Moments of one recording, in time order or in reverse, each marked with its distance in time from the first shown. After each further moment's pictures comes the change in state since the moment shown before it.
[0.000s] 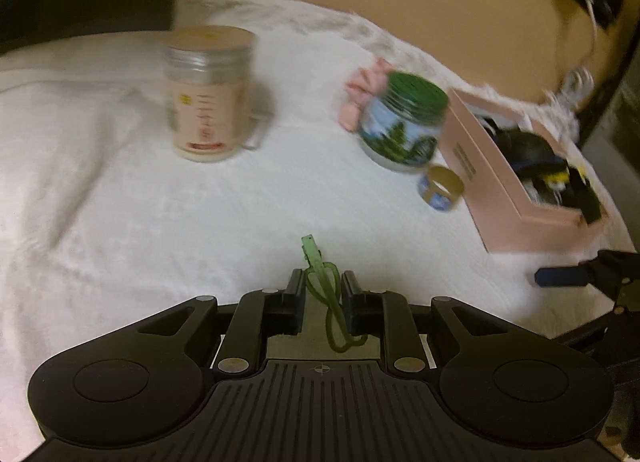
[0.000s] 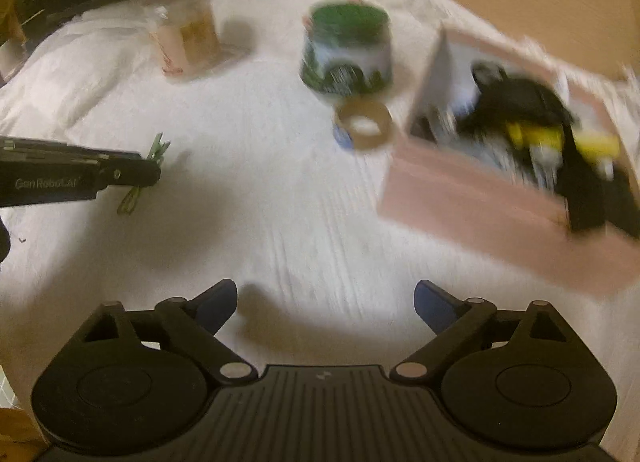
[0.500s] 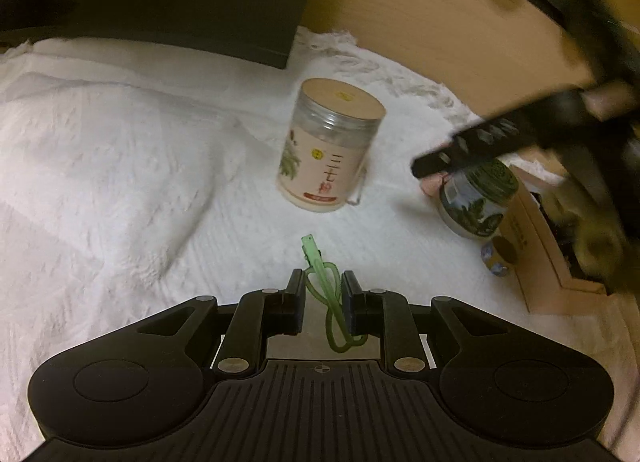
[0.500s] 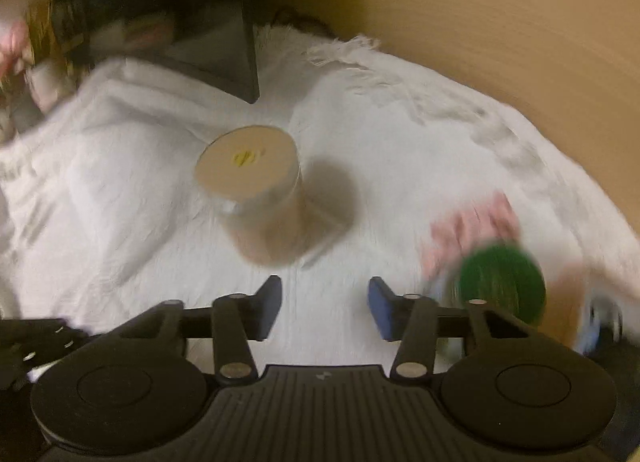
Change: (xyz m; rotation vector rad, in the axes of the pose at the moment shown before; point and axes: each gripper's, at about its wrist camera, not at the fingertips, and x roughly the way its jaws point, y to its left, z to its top) left arm -0.032 0.081 0.024 -0.130 -0.086 0.020; right arm 0.064 0.057 0.211 -0.145 0.068 0.146
